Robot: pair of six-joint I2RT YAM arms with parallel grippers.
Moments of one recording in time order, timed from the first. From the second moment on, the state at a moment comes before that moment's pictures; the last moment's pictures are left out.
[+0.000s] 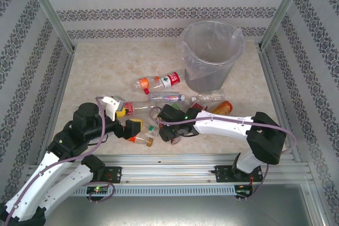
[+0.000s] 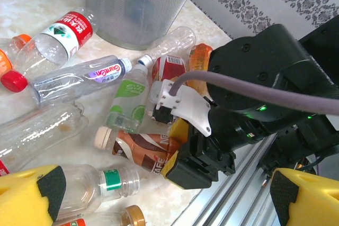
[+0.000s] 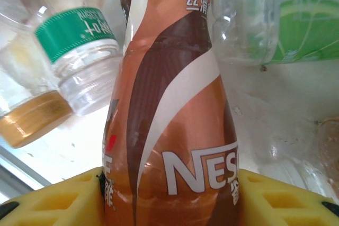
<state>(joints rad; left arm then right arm) -0.53 0.56 0.77 -0.65 0.34 -0.27 1.04 1.55 1.00 -0.62 0.01 0.50</state>
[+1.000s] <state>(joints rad) -0.53 0.79 0.96 -0.32 0.51 -0.36 0.64 1.24 1.45 -0.84 -0.02 0.37</state>
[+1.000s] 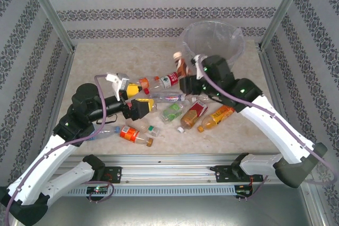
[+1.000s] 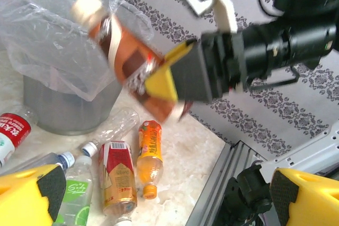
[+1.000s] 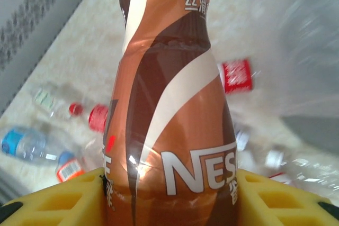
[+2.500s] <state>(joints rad) -0.53 0.87 1.00 -0.40 0.51 -0.39 0.14 2.02 2.16 -1.17 -0.33 0.05</state>
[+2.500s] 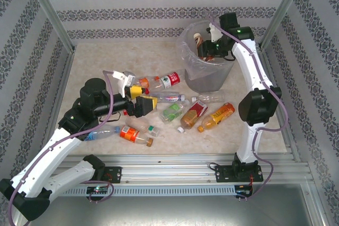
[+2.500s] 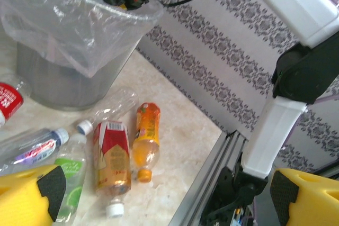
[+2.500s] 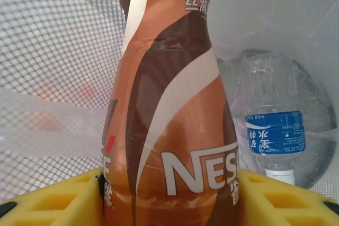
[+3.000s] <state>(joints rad) -0.53 0.84 1.07 -0.75 0.34 -0.34 0.12 2.02 2.16 -1.18 -0.34 0.07</state>
